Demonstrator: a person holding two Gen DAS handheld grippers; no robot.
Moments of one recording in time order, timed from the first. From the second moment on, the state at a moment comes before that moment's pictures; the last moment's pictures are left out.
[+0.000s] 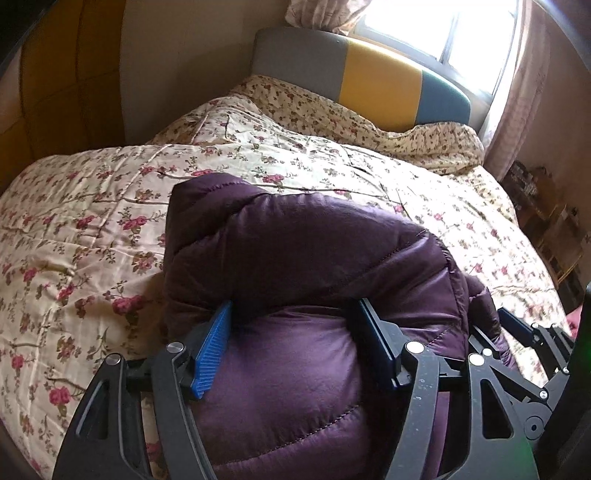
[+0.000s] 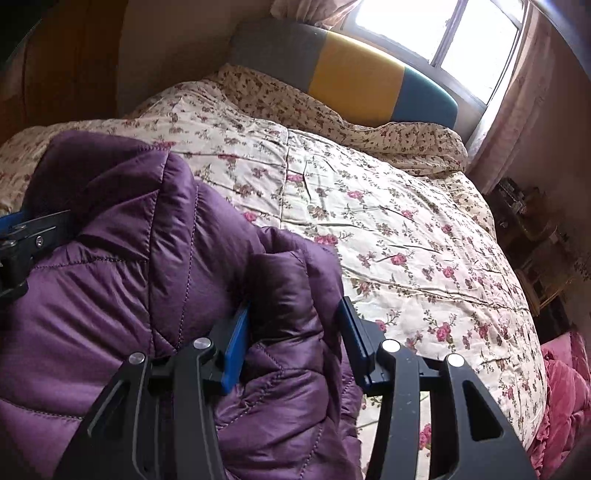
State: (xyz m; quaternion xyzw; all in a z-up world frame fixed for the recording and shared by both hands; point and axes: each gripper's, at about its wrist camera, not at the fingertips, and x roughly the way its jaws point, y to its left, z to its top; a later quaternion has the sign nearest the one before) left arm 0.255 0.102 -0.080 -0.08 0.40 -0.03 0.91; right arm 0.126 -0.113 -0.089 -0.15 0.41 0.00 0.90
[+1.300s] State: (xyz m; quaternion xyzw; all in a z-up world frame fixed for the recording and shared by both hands) left arm 0.116 0.100 -0.065 -0.09 0.34 -0.01 0.93; right arm 0.033 -0.127 -0.058 -0.13 0.35 0.03 0.93
